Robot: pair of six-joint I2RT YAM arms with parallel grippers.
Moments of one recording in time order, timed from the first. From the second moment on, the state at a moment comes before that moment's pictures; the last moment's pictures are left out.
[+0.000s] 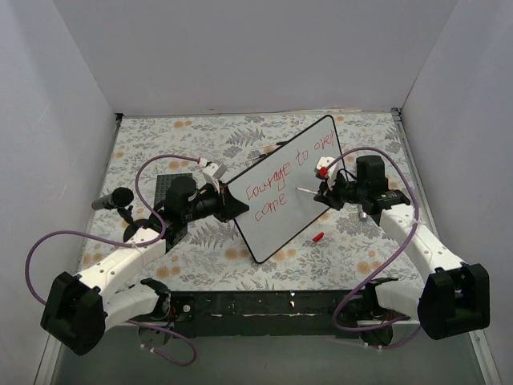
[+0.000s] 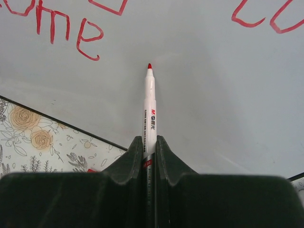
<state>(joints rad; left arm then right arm) -0.53 1.05 0.60 0.16 0.51 -0.40 0.26 1.15 0.78 -0.33 -0.66 -0.62</state>
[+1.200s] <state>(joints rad) -0.53 1.07 0.61 0.16 0.51 -0.41 0.29 1.20 0.82 -0.38 -0.69 -0.66</state>
